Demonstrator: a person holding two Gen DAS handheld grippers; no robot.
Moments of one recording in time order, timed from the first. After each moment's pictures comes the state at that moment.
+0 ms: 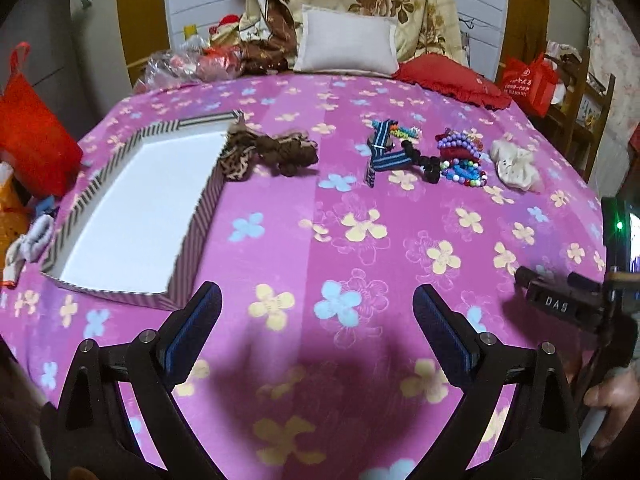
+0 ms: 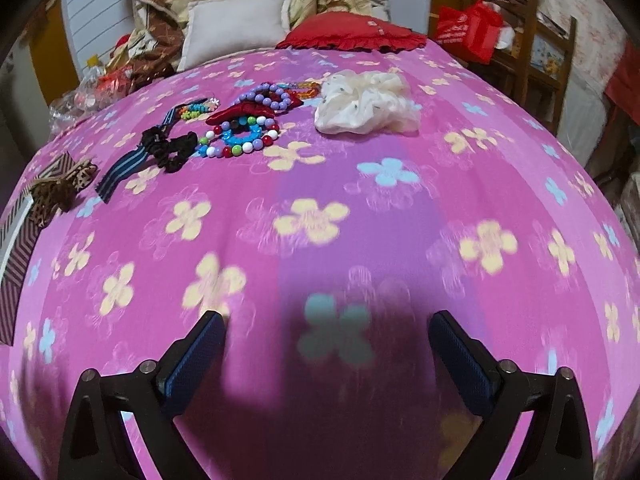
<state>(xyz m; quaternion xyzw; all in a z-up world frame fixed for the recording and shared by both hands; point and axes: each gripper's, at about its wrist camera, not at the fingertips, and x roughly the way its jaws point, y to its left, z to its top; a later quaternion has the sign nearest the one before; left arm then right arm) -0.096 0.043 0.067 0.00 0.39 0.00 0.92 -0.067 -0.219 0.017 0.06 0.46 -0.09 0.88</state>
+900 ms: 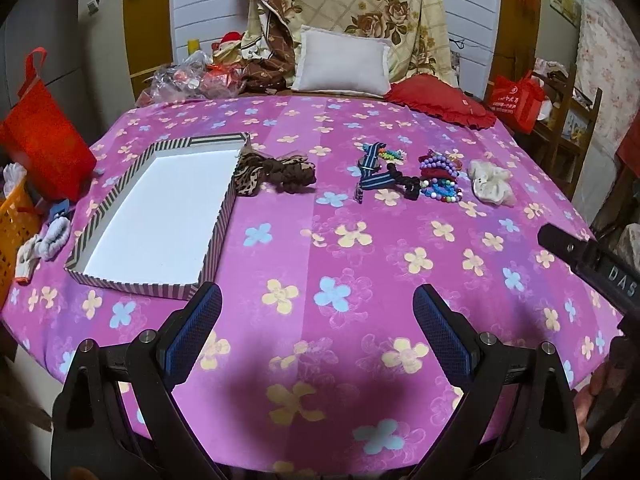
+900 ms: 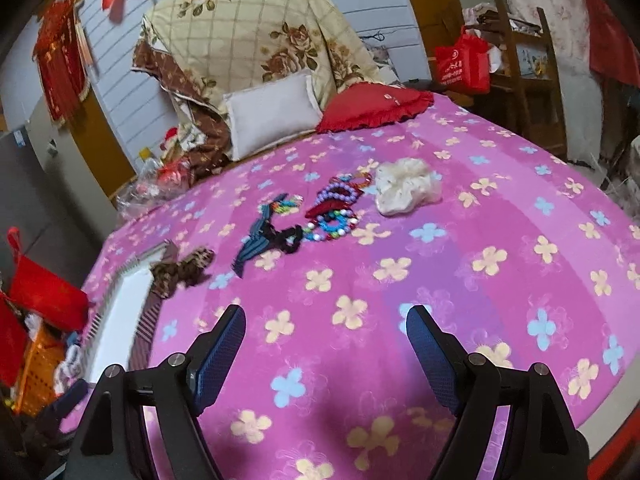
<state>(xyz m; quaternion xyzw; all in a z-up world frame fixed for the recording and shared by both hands) -0.137 0.050 0.108 -0.02 0.37 -0.01 0.93 -0.136 -0.179 0.118 0.15 0.35 -0.04 0.92</state>
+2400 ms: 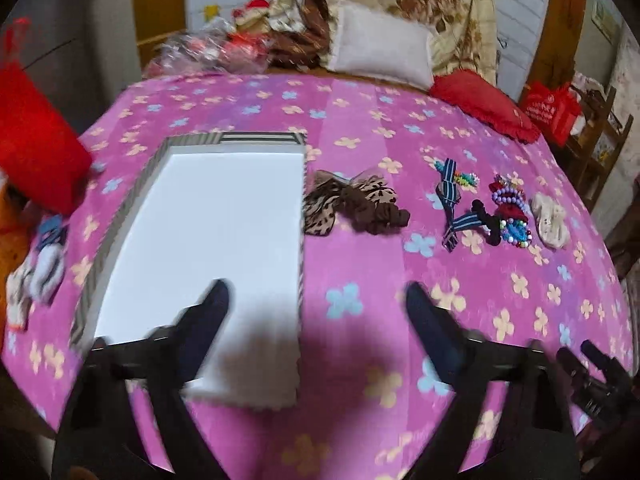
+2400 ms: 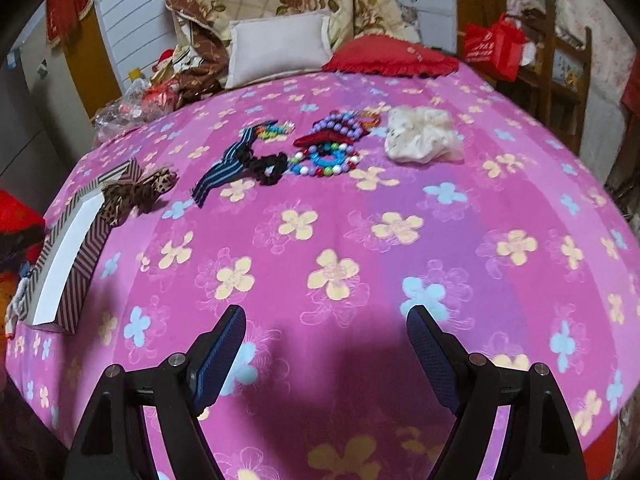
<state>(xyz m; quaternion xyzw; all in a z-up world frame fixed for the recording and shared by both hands) -0.005 0.144 0.103 -0.04 0.44 0.00 0.90 -0.082 -0.171 0.054 0.08 0.45 -0.01 0.89</state>
